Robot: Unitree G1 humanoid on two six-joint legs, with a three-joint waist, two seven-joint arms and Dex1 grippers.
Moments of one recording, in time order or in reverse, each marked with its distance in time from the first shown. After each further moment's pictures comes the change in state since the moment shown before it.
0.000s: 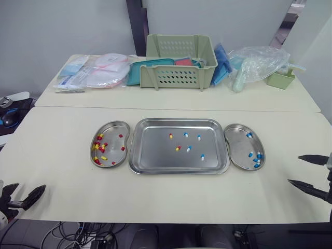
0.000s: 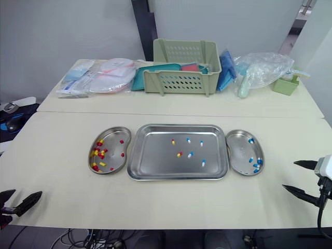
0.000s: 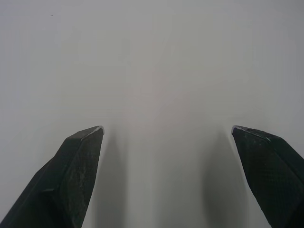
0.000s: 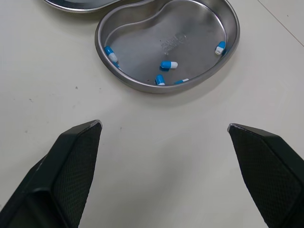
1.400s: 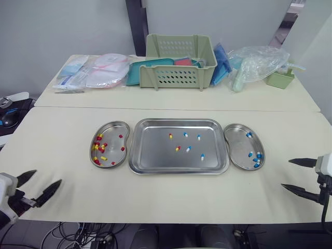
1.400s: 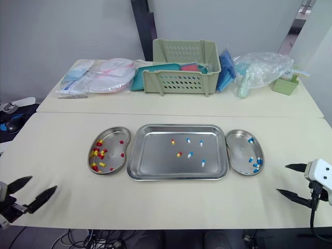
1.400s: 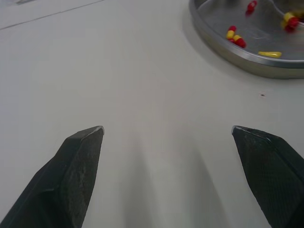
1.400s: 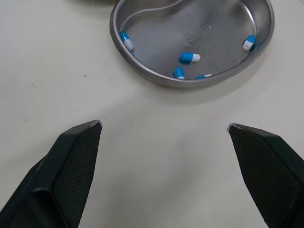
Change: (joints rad) left arm 0.070 -0.053 -0.043 -0.197 -0.032 -0.162 -0.161; right arm -0.048 0.000 0.112 0.085 -0.043 -0.110 0.022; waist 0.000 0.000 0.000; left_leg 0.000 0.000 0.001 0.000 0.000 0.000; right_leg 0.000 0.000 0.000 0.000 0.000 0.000
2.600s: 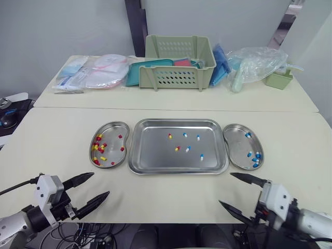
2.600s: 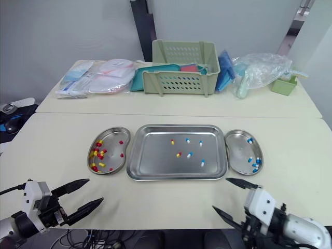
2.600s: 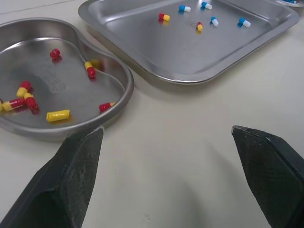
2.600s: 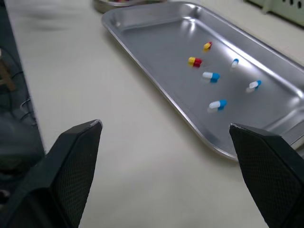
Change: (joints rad) left arm 0.079 -0.079 -0.180 -0.361 -0.088 0.084 -0.100; right arm 0.181 0.454 0.365 -0.615 -0.090 0.029 -0.359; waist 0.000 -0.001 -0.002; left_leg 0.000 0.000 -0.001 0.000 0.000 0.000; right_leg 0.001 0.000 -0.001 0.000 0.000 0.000
